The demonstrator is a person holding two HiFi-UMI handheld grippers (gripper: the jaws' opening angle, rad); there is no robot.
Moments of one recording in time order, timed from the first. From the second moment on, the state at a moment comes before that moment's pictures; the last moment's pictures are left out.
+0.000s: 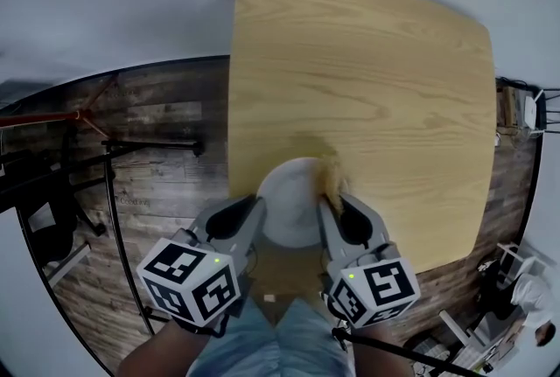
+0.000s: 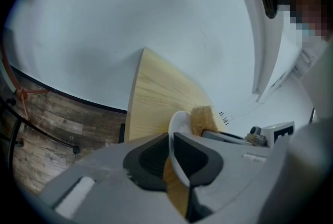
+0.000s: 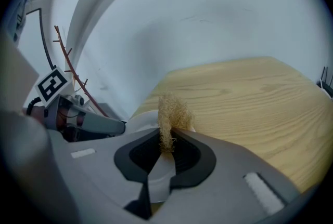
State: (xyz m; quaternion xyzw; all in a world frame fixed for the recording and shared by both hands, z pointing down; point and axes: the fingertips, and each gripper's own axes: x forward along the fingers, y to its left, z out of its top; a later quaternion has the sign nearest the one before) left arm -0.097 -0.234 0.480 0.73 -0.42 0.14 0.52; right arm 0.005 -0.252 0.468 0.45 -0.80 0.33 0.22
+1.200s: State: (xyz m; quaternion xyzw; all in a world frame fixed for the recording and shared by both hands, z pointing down) left arm -0.096 -0.237 0.473 0.74 -0.45 0.16 0.47; right arm -0.052 -0.159 0.466 0.27 -0.85 0.38 0.25
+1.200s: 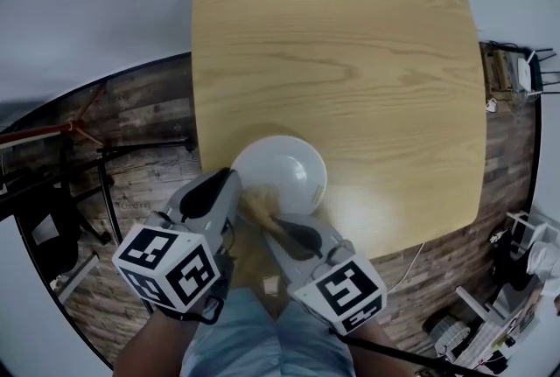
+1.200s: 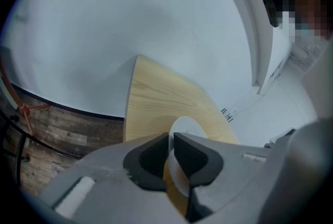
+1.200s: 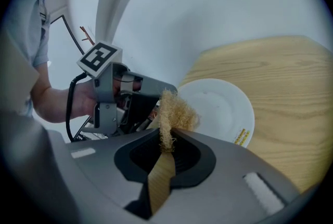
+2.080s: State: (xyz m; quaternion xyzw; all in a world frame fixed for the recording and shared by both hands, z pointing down) left arm -0.081 -0.232 0.455 0.76 -0.46 0.19 0.43; right arm 0.017 -0.183 0.432 0.38 -0.83 0.35 0.23
